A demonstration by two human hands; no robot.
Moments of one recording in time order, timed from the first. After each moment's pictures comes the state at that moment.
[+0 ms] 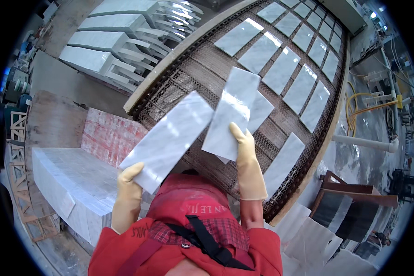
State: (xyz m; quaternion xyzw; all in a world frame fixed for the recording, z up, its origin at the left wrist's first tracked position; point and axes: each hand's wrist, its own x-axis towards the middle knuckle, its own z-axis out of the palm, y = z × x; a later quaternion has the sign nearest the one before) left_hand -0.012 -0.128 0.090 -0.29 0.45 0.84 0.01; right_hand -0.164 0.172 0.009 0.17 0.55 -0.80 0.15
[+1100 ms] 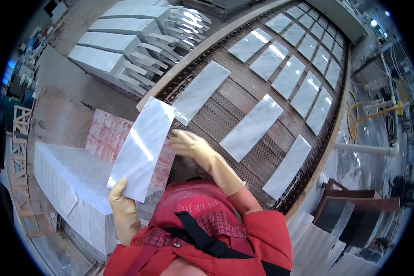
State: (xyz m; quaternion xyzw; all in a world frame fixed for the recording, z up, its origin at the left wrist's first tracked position) left_hand 0.086 -0.177 0.076 -0.34 0.44 0.80 -0.21; right_hand -0.125 0.022 -0.004 -0.04 0.48 -0.74 0.48
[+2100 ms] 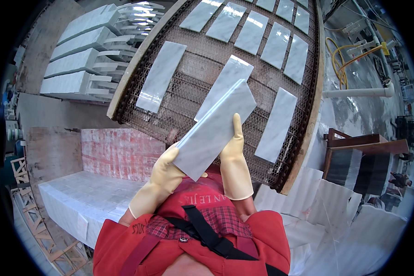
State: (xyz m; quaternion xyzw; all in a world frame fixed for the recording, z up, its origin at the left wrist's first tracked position) left_hand -0.012 -0.051 0.042 -0.08 0.30 0.89 0.33; right_hand -0.065 0.163 -0.047 0.21 0.09 -0.97 0.02
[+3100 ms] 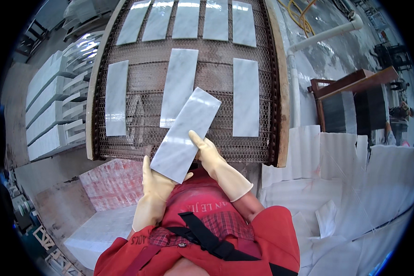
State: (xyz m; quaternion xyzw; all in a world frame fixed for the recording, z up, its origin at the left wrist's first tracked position) left_hand -0.017 -0.025 -0.013 -0.24 0.14 0.87 0.40; right_hand -0.006 0.174 -0.048 0.32 0.42 -0.83 0.15
